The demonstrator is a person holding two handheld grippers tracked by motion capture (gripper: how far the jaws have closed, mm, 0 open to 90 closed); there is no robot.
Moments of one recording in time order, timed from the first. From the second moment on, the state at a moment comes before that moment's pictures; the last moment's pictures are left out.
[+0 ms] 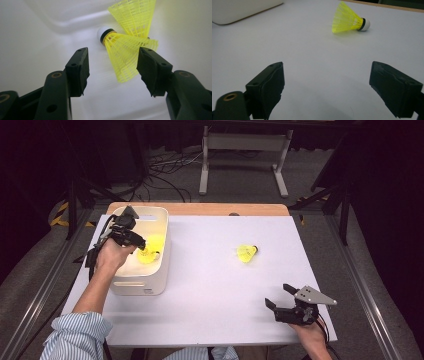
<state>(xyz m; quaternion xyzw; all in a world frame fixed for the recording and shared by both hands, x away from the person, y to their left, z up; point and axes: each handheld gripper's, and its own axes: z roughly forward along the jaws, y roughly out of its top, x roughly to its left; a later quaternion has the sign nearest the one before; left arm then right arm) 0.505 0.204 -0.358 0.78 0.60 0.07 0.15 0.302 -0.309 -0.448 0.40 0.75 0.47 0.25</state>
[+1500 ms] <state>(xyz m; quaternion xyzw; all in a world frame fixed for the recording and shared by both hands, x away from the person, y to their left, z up) 0.483 0.170 -0.303 0.80 0.55 0.09 0.22 0.302 -0.309 -0.447 0.40 0.75 0.47 0.25</state>
